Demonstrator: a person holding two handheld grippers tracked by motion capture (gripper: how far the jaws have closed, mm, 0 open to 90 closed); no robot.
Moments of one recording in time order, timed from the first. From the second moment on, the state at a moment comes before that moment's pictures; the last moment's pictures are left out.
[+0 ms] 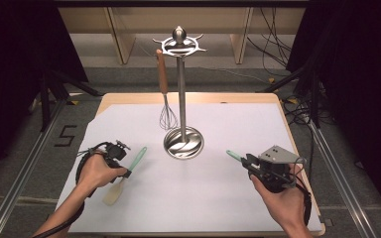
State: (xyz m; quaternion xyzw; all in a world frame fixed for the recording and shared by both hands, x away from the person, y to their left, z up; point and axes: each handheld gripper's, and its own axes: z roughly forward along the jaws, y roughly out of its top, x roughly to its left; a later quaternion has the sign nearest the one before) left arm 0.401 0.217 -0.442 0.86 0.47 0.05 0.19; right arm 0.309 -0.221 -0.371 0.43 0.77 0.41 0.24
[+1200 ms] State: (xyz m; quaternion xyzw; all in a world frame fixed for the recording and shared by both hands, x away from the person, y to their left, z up) left arm 0.377 0.210 -0.394 0.70 0.48 0.21 0.49; right arm 0.315 -0.205 -0.364 0.40 0.78 0.42 0.25
